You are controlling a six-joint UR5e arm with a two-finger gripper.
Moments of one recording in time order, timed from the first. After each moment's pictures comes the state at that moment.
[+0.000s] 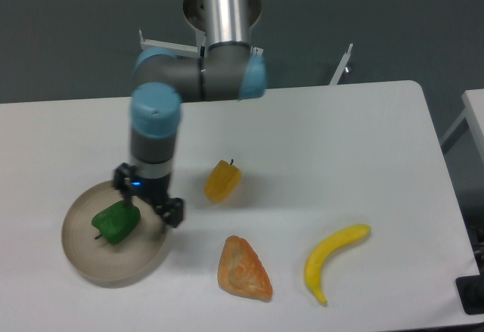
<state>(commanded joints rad) 2.06 -2.04 -1.43 -0.95 1.35 0.78</state>
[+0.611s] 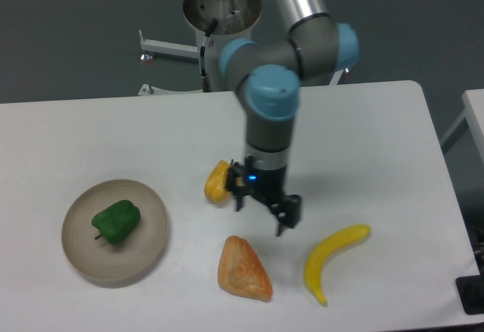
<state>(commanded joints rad) 2.25 -2.08 -1.34 -0.96 1.49 1.11</state>
